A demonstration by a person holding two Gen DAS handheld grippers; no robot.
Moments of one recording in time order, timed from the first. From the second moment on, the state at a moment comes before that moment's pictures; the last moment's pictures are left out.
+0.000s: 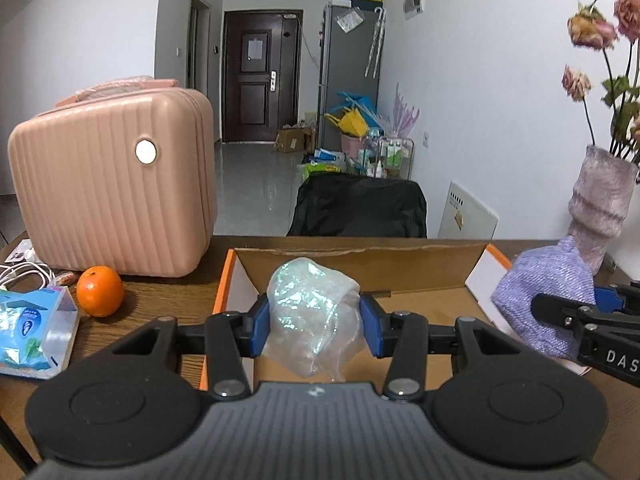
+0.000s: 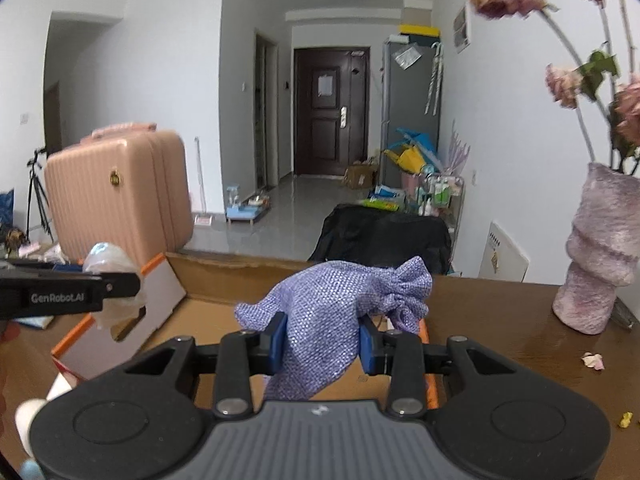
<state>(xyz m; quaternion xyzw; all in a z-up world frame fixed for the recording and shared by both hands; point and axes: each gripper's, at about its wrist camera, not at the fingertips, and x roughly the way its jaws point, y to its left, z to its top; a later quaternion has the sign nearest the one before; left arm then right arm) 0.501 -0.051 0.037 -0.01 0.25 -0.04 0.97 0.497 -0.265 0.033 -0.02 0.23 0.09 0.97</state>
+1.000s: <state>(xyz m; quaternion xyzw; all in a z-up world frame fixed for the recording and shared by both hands) 0.513 -0.053 0.013 0.01 0.25 -0.04 0.97 0.517 -0.264 0.005 -0.03 0.26 0.07 0.96</state>
